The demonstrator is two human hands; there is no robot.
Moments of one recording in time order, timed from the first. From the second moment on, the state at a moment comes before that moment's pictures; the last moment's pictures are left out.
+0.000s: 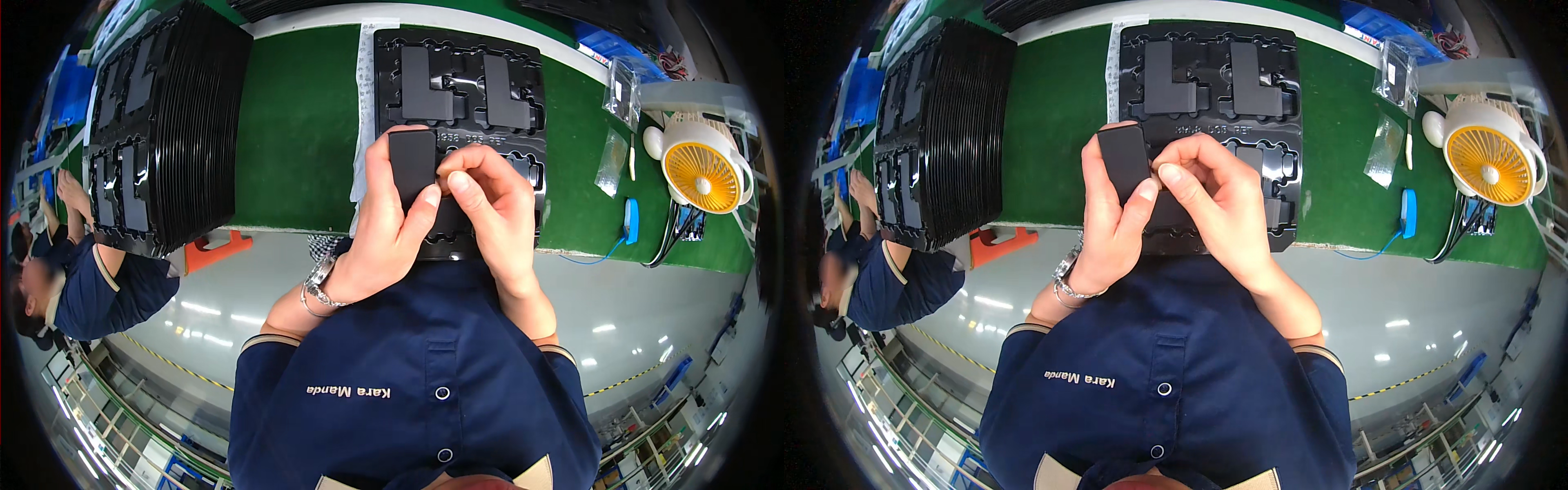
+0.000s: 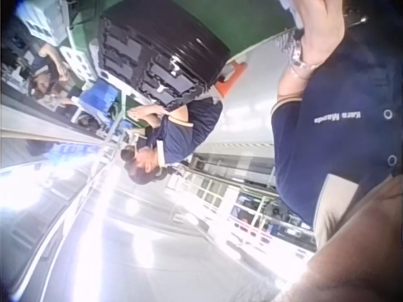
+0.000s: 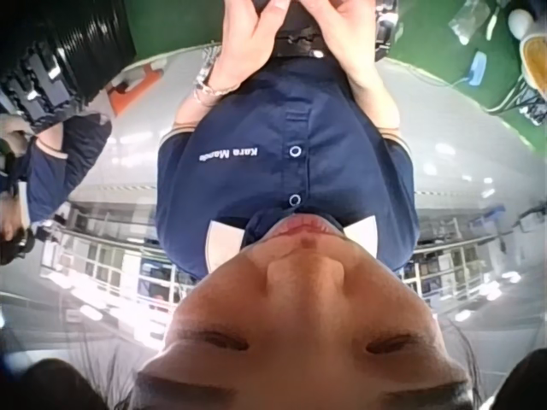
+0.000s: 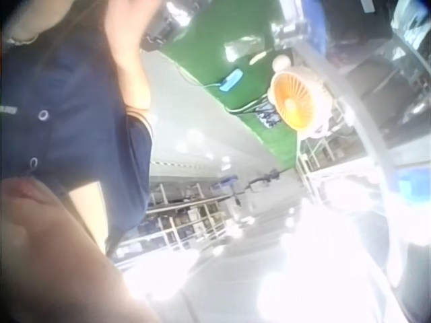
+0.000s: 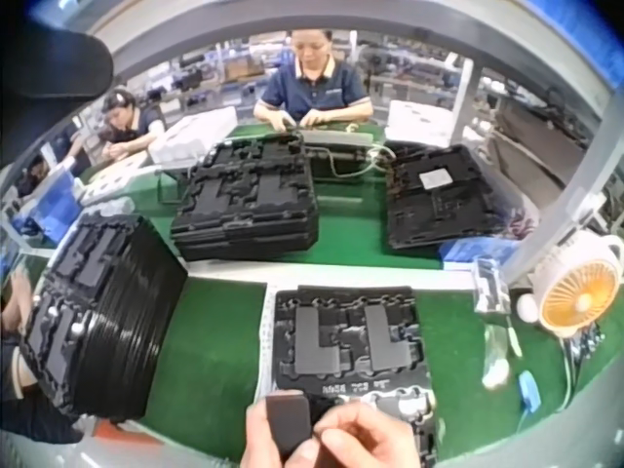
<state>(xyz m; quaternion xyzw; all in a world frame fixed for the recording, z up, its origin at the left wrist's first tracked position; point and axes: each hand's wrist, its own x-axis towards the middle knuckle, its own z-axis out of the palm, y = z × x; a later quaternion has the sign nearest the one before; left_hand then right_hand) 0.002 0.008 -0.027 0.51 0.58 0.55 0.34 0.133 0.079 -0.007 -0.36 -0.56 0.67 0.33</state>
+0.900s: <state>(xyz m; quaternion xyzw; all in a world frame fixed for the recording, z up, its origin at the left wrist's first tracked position) 0.000 0.015 -0.025 0.04 0.14 0.56 0.82 0.139 0.109 -0.021 -0.30 -0.66 0.61 0.34</state>
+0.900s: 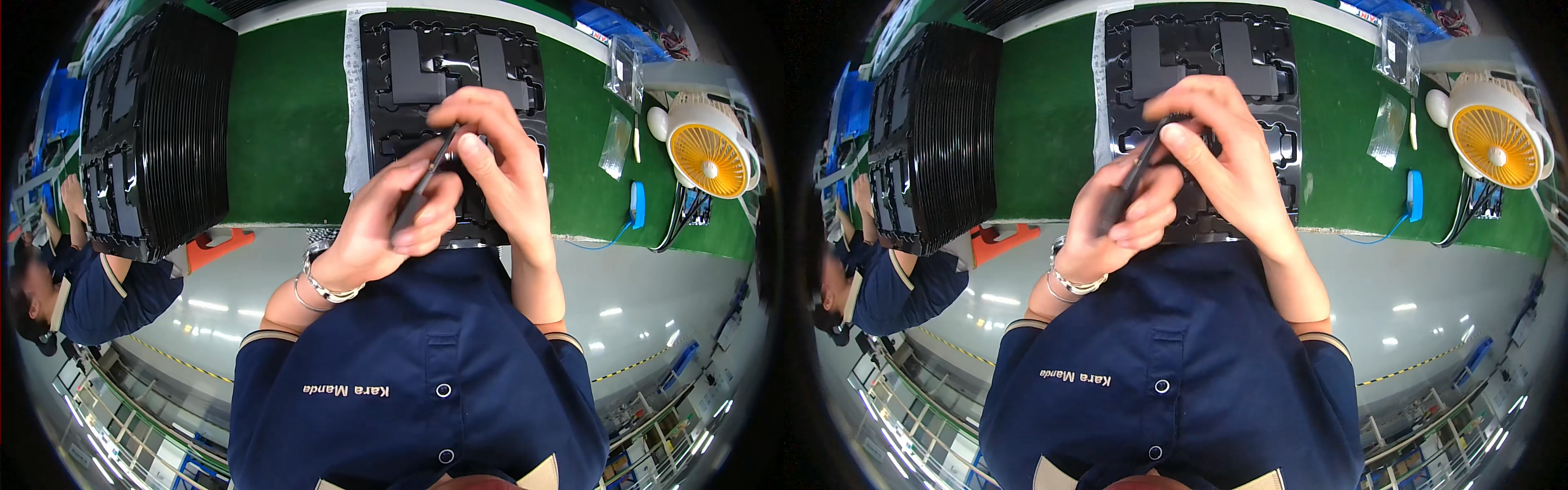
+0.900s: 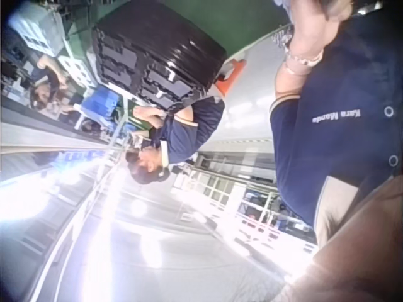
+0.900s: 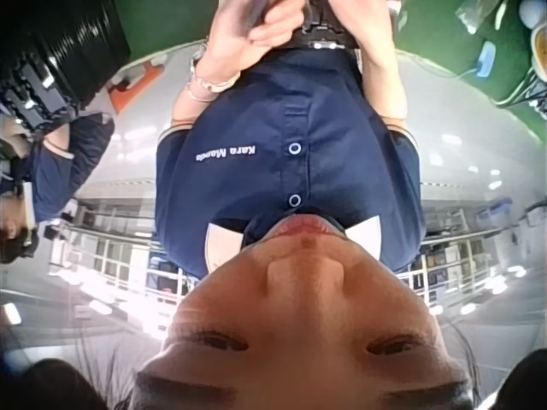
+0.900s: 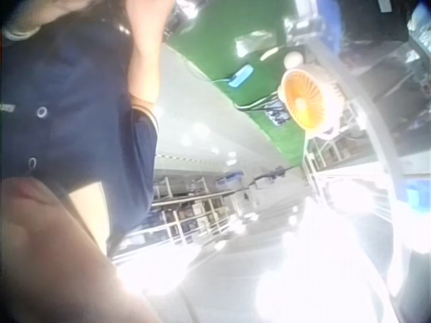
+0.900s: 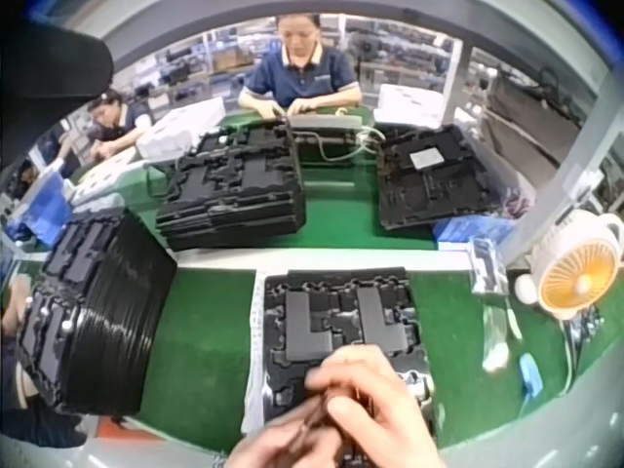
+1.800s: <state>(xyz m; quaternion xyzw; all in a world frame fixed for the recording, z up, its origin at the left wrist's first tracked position) -0.008 0.008 -0.031 0.59 0.63 0.42 0.28 0.192 0.115 -0.001 -0.44 -0.69 0.51 0.24</state>
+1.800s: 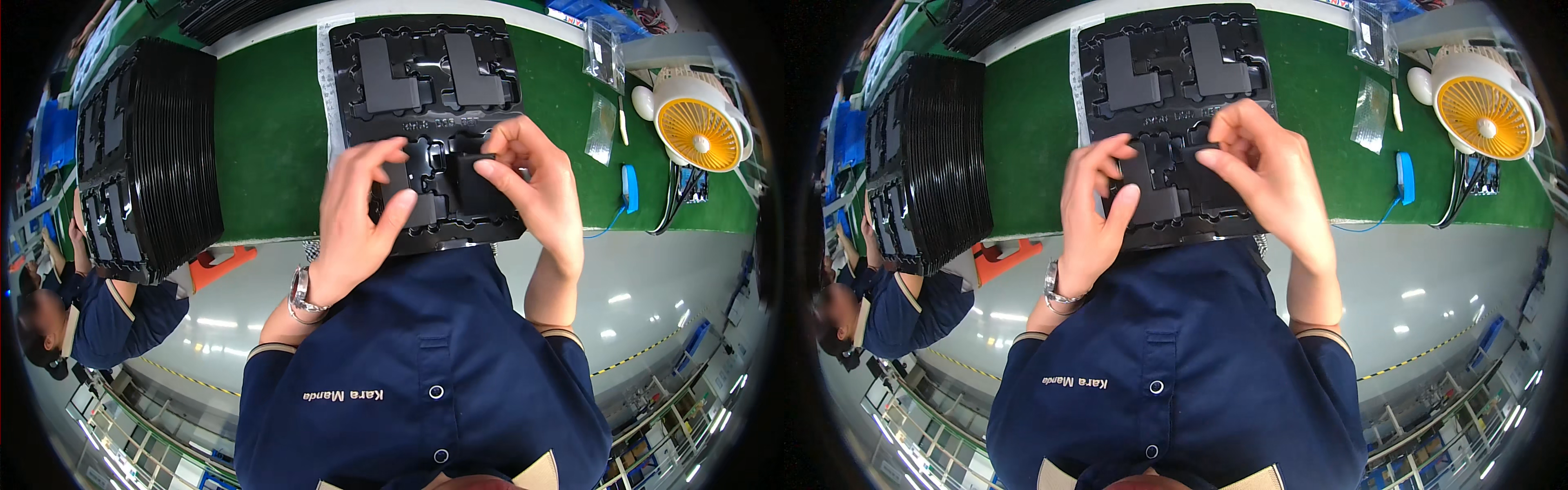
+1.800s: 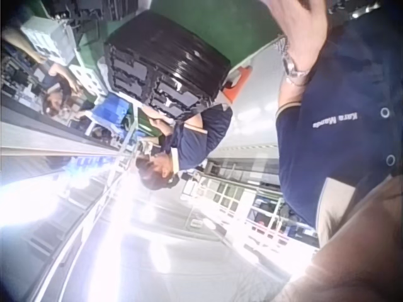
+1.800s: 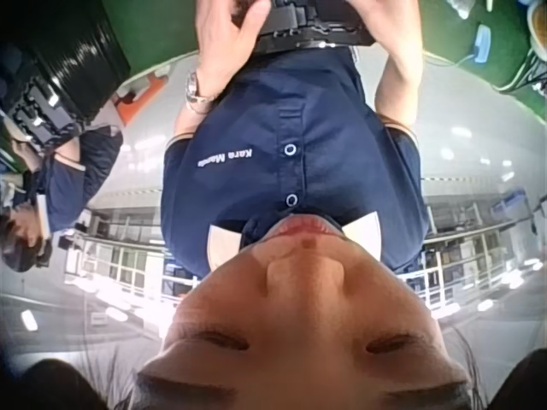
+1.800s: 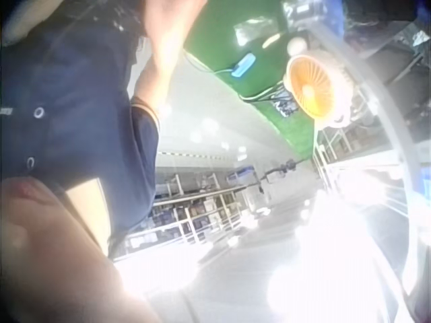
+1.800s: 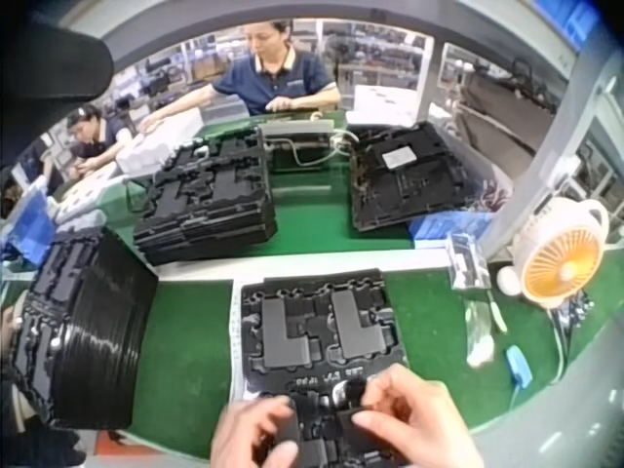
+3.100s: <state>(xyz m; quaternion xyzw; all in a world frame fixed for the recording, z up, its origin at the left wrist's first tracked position) 0.010 0.020 -0.019 0.41 0.58 0.52 0.48 0.149 0.086 -0.007 -0.36 -0.56 0.67 0.33</state>
